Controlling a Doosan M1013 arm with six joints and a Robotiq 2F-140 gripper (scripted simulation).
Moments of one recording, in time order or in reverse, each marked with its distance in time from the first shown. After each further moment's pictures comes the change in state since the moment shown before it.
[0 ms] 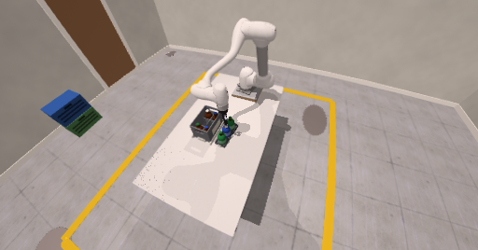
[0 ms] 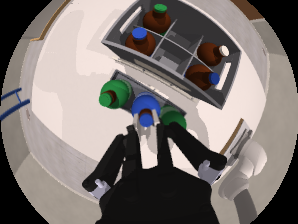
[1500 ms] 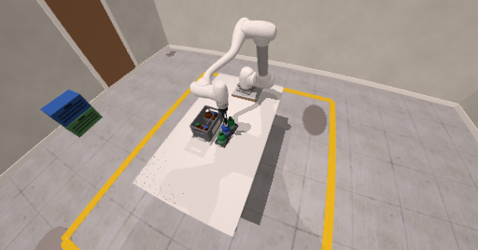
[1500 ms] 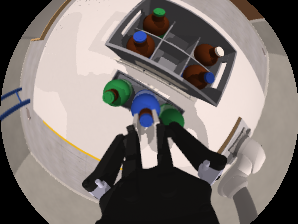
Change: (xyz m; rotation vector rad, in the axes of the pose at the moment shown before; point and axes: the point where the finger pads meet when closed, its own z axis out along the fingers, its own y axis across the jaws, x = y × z) arm -0.001 0.000 -0.020 0.000 0.000 0.000
